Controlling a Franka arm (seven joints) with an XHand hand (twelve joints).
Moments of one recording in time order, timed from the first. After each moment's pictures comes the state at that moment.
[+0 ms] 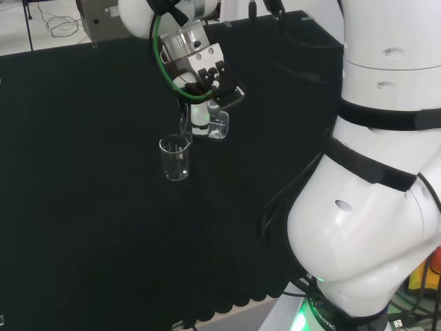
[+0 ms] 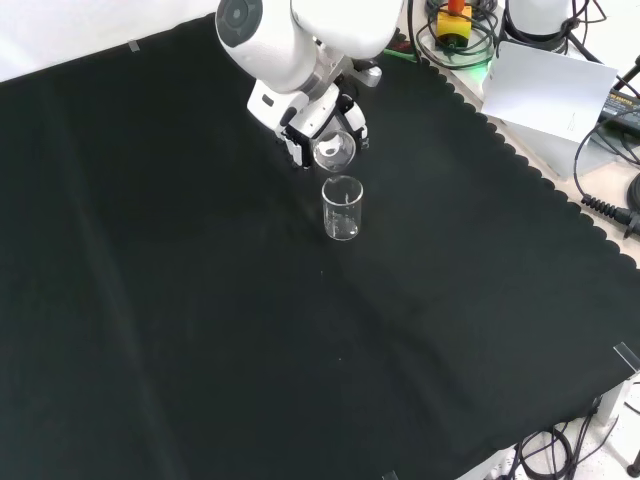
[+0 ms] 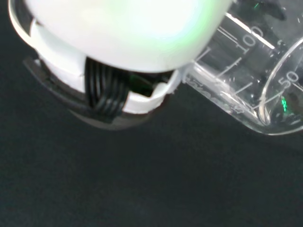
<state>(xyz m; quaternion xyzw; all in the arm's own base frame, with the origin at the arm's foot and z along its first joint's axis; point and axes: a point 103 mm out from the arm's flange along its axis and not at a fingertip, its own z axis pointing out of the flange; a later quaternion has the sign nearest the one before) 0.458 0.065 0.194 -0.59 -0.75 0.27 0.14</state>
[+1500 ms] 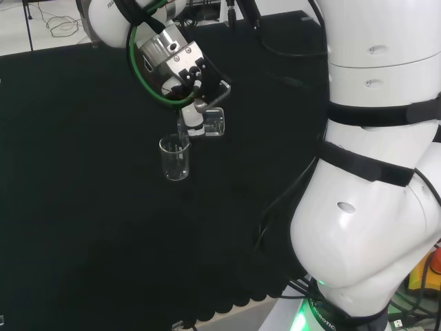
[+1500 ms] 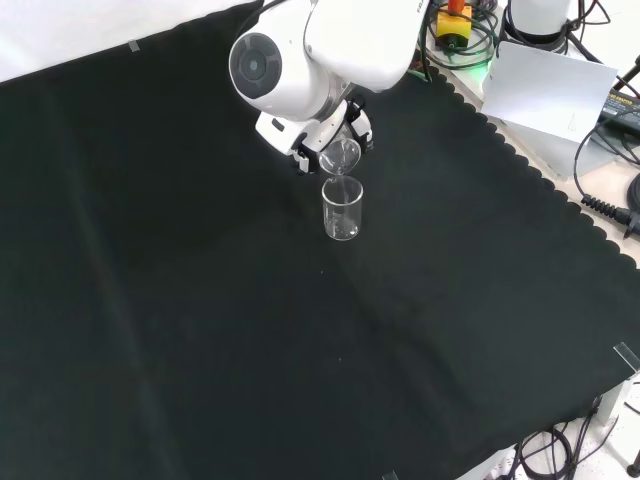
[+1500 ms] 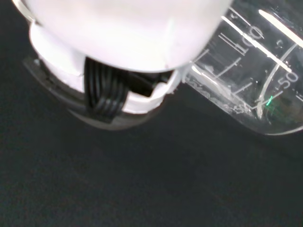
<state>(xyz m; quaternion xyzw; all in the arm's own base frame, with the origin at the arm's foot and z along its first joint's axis) 0.460 0.083 0.202 -0.57 -0.73 0.36 0.10</state>
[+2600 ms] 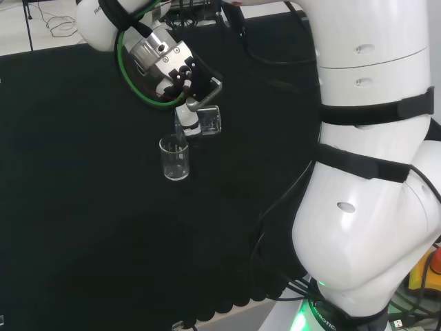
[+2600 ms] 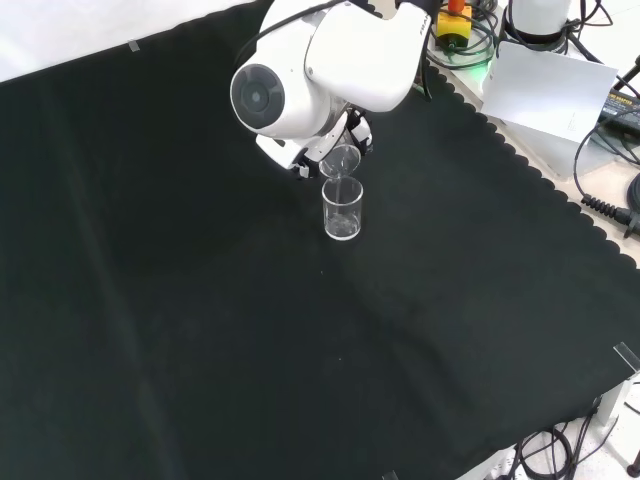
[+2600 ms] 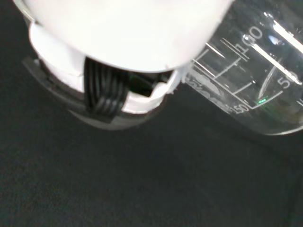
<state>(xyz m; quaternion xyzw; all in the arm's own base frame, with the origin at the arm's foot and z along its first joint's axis) 0.467 0.095 0.203 -0.57 -0.71 0.40 0.09</state>
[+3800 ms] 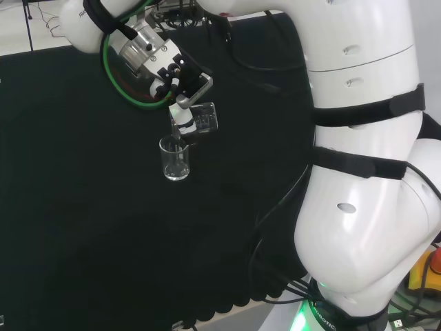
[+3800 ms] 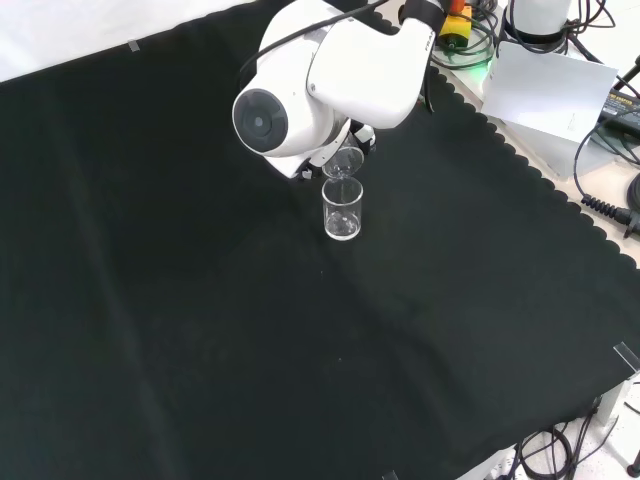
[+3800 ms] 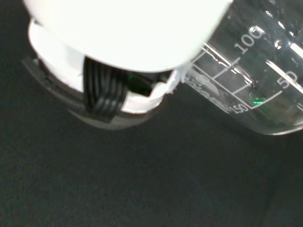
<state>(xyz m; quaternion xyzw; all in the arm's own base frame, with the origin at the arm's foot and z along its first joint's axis) 0.469 0.109 0.213 -0.56 -0.69 0.44 0.08</state>
